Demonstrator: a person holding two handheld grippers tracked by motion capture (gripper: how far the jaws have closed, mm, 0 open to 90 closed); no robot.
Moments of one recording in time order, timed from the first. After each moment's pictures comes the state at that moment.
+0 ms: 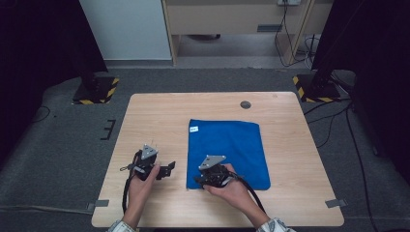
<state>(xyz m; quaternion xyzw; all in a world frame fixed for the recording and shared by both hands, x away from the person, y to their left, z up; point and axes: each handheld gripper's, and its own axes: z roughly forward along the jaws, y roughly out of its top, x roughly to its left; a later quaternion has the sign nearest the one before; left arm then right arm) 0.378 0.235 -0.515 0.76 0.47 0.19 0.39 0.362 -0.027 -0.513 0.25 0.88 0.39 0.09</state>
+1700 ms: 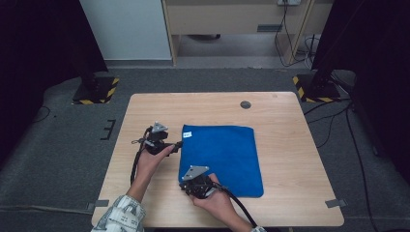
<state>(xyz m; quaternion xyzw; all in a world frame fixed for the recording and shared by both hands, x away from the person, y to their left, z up) 0.466 0.213 -0.503 0.78 0.45 0.16 0.40 0.334 0.020 -0.526 0.25 0.88 0.40 0.07</state>
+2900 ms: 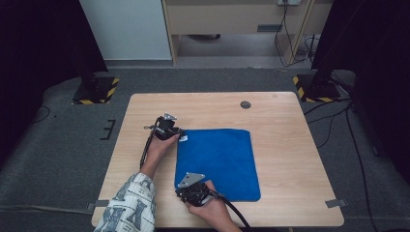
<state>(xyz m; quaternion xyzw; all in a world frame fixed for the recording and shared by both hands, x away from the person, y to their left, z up) 0.530 0.199 -0.528 0.80 0.46 0.15 0.36 0.314 0.031 -0.531 0.25 0.88 0.40 0.07</state>
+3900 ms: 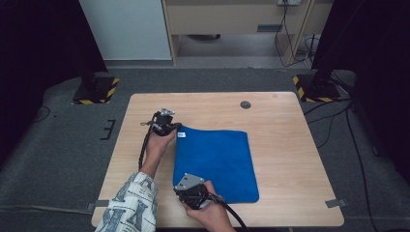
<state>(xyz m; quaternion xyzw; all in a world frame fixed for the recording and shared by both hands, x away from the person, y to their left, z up) 0.521 0.199 -0.490 0.78 0.46 0.17 0.39 0.296 0.033 -0.501 0.25 0.87 0.42 0.12</state>
